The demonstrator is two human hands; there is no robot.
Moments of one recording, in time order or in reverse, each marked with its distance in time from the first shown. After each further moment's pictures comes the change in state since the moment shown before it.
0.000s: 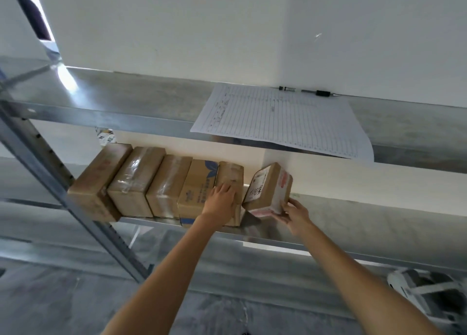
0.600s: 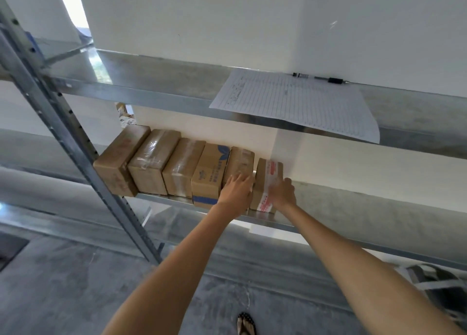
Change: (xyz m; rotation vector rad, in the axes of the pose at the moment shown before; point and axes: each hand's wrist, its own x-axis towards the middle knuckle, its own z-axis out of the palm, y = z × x) left_hand -0.046 0.031 -0.006 -0.052 0.080 0.061; right_hand -0.028 0.024 0.046 -1.229 0.130 -0.538
